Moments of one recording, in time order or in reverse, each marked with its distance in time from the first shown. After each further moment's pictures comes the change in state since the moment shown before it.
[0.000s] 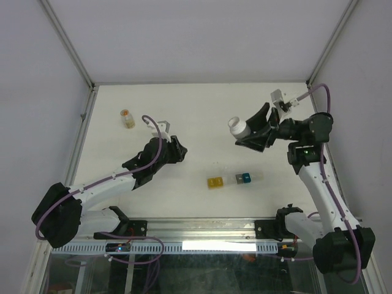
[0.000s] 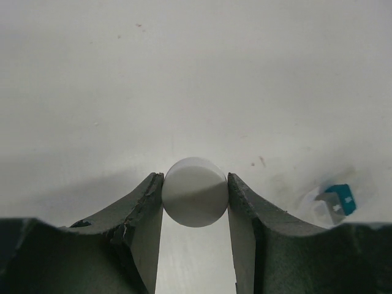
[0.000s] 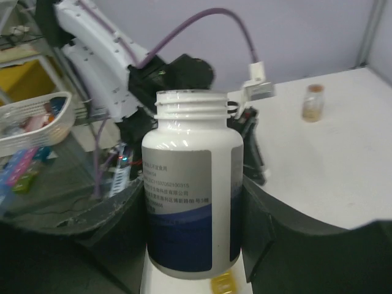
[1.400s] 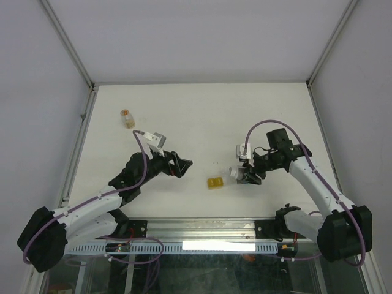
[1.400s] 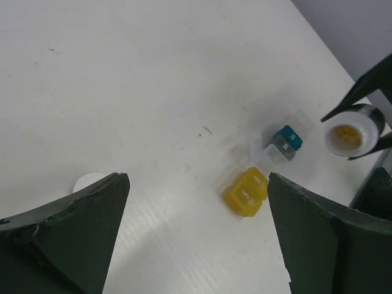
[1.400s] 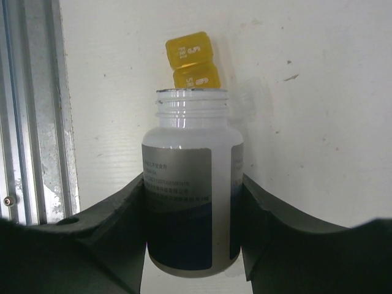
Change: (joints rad) left arm 0.036 -0.242 -0.223 0.161 0.253 0.190; right arm 0.178 0.066 -0.113 -1.519 0.462 -1.662
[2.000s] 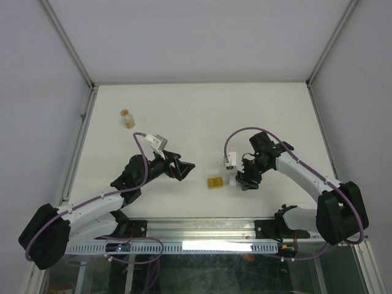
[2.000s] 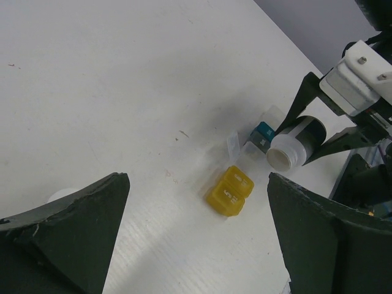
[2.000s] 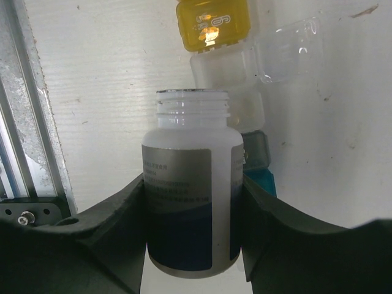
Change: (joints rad) left arm 0.000 0.023 -0.069 0.204 0.126 0.005; right arm 0.167 0.148 -0.024 0.029 0.274 0.063
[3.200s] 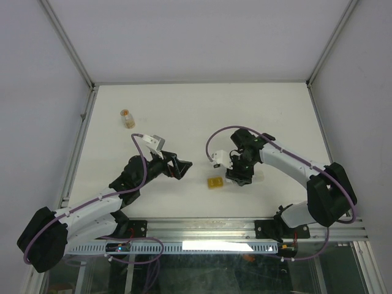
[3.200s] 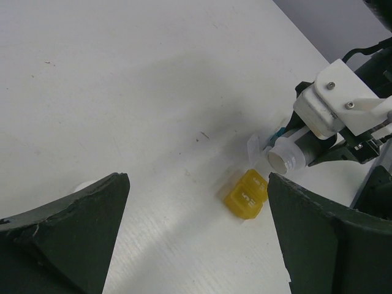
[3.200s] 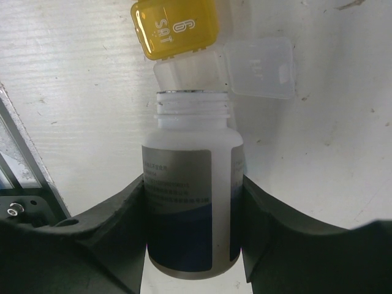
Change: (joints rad) left arm 0.000 -0.040 -0.011 -0.048 -0.079 0.019; right arm 0.180 0.185 0.165 -0.044 0.262 0.144
